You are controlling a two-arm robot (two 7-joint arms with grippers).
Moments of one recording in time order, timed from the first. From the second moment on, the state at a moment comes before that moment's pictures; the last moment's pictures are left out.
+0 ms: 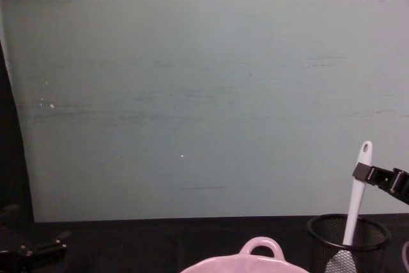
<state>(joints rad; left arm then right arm) -0.20 0.60 0.45 -1.41 -0.25 -0.12 0.03 0.30 0.38 -0.27 -1.23 0.90 -0.03 0.50</state>
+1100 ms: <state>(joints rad) -0.20 0.60 0.45 -1.41 -0.25 -0.12 0.03 0.30 0.38 -0.27 -1.23 0.90 -0.03 0.49</state>
